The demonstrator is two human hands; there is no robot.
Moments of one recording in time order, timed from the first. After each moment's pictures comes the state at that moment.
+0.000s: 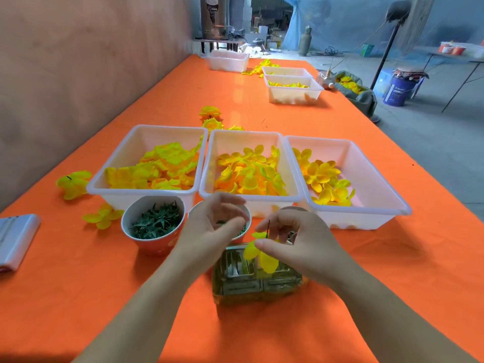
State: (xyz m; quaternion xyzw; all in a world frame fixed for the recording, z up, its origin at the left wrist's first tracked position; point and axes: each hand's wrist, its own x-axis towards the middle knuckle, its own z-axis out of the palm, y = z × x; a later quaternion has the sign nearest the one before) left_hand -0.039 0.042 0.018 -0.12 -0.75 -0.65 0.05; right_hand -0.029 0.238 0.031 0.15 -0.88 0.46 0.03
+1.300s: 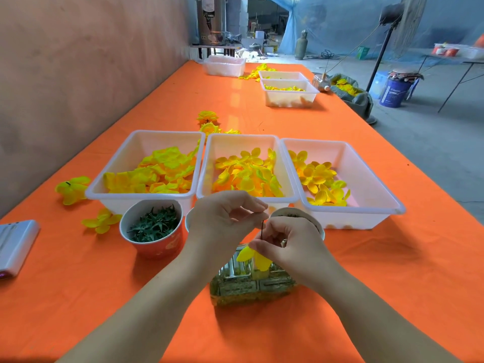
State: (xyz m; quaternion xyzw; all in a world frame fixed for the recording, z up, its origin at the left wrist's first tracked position) left_hand -0.033 0.071 0.046 -0.15 -0.76 -0.62 0.13; right_hand -0.031 0.234 0.013 0.18 -0.85 0.49 0.09
